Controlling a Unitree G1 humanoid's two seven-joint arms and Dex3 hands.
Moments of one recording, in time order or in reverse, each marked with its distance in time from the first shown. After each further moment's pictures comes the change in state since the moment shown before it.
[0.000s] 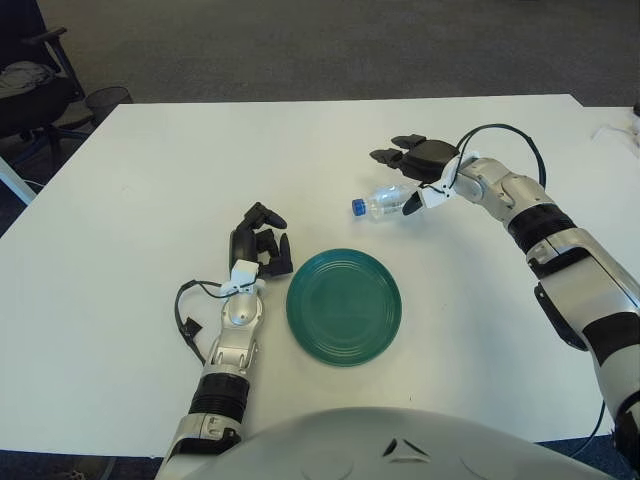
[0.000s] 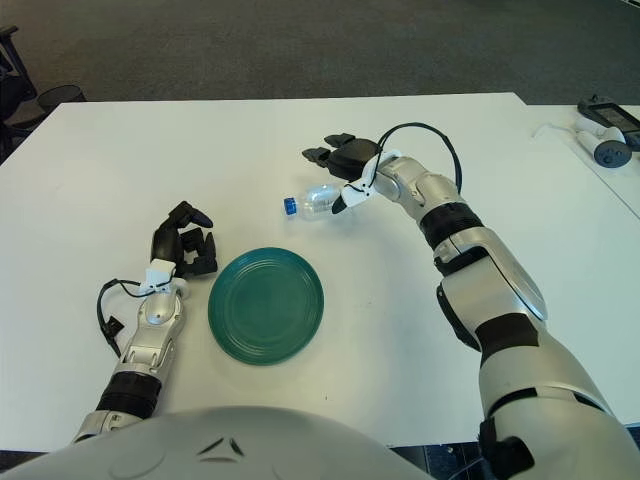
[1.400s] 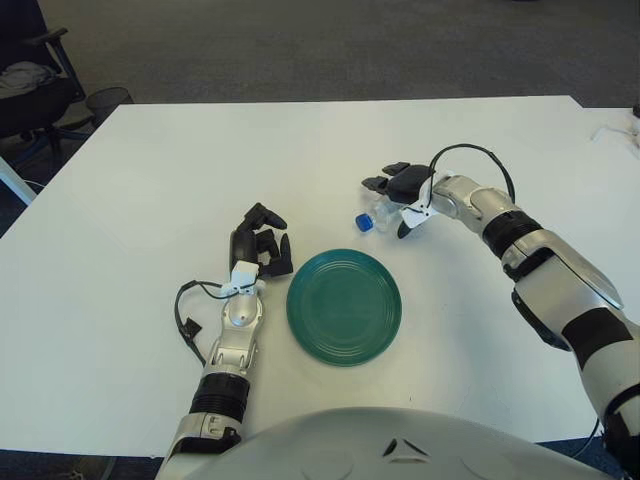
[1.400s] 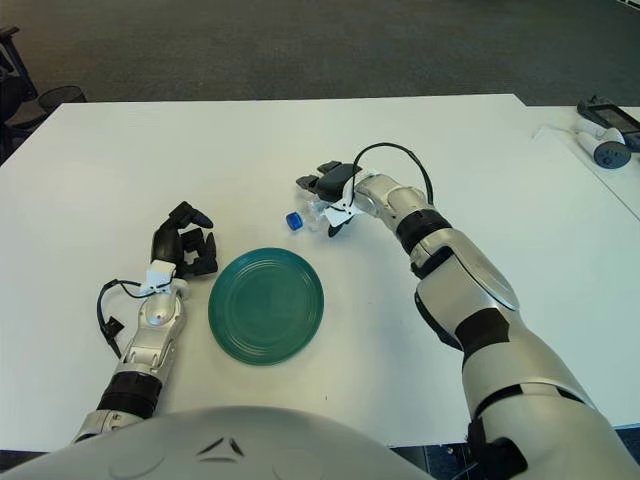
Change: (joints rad) left arm -0.003 -0.002 0.003 0.018 0.019 -0.015 0.025; right arm -0.011 0.104 0.152 0.142 -0.048 0.070 0.020
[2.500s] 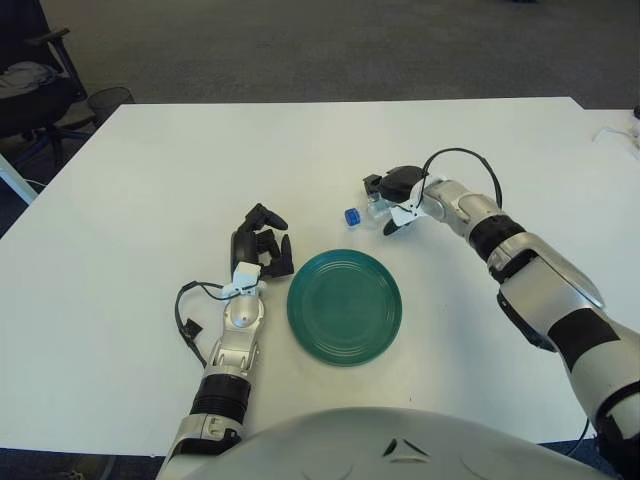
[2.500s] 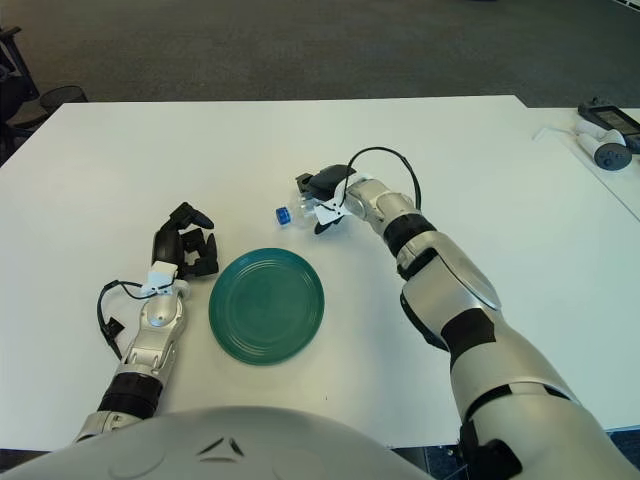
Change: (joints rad) left arm 0.004 -0.001 -0.003 -0.001 0.003 -0.001 0.006; right arm 0.073 0.079 -0.045 0.050 0.089 0.046 -0.198
